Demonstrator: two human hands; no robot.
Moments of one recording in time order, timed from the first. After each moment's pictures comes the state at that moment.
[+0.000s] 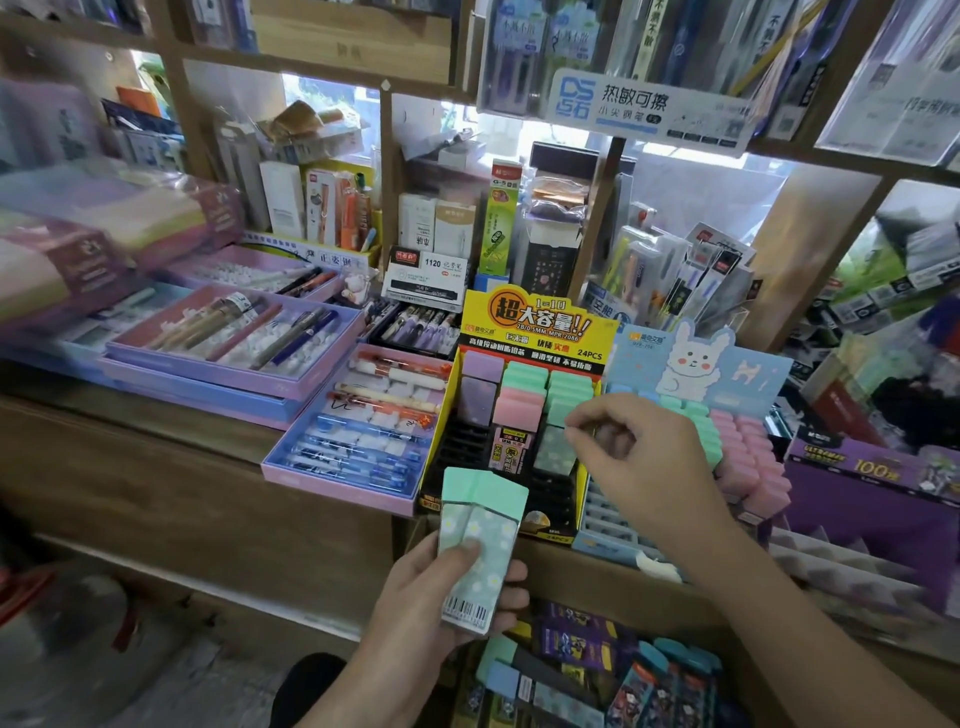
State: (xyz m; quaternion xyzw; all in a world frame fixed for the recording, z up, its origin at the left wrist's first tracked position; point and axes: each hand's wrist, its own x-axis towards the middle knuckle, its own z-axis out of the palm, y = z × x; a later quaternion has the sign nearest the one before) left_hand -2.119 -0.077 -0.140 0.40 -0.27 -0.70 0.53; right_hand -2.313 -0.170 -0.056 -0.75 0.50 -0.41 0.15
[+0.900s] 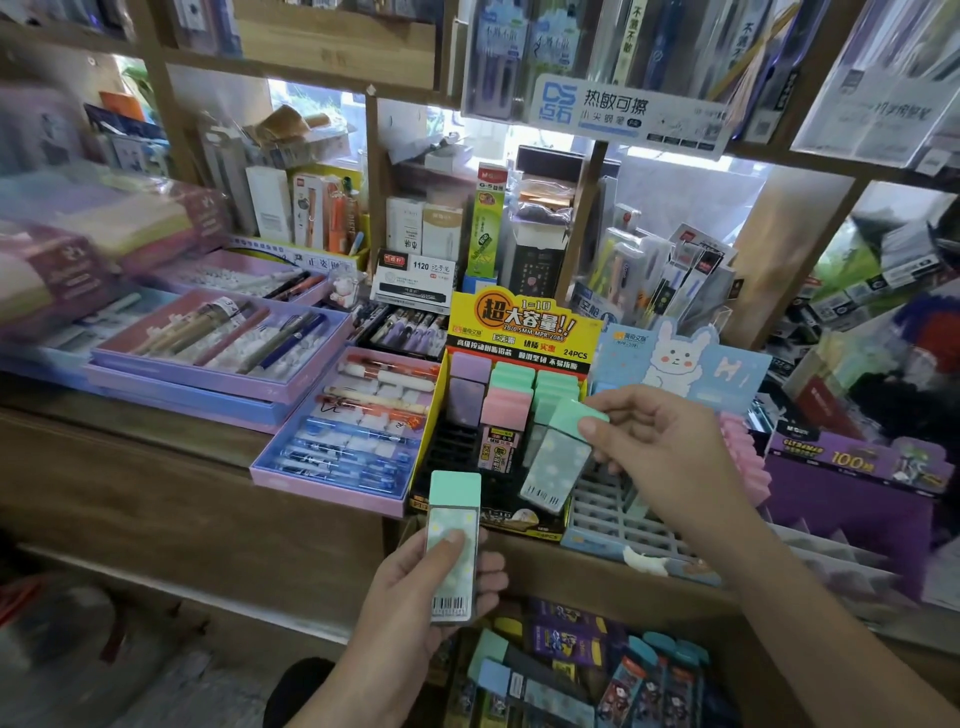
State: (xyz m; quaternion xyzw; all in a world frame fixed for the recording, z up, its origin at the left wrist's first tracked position) left_hand -2.118 -0.082 -0.150 0.41 -0.24 -0.69 0.55; right_hand -2.334 -0.169 -0.047 -0.63 0.51 -0.46 0.35
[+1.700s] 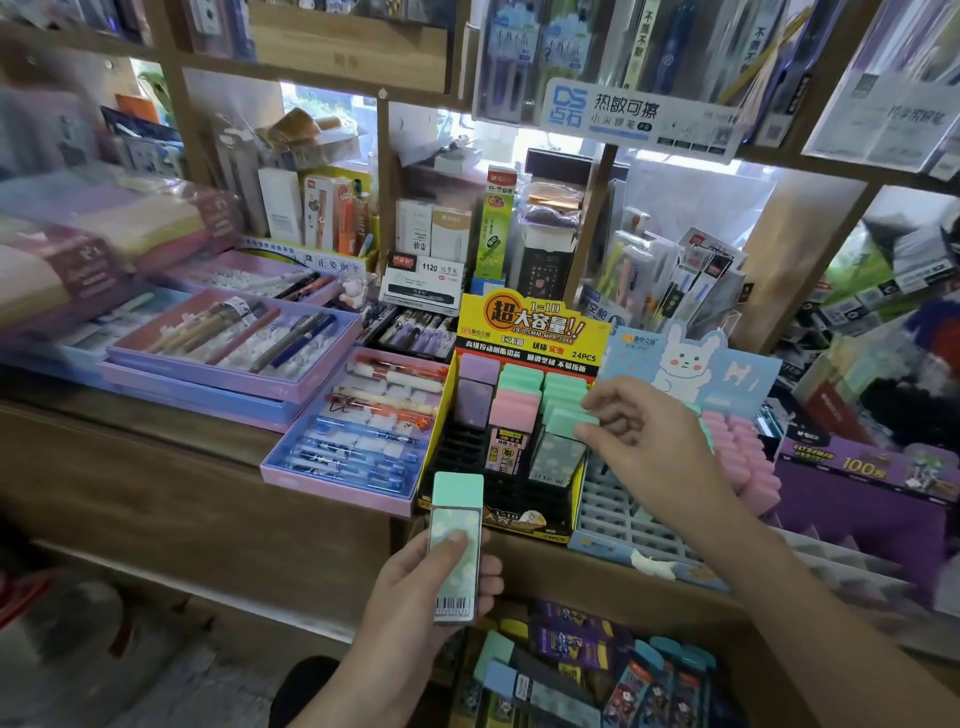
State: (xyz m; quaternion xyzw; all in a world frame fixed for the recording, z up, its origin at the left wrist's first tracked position) left_hand -2.114 -0.082 -0.153 0.41 -0.23 -0.69 0.55; right_hand -2.330 -0.190 -0.059 -0.73 0.52 -0.39 0.20
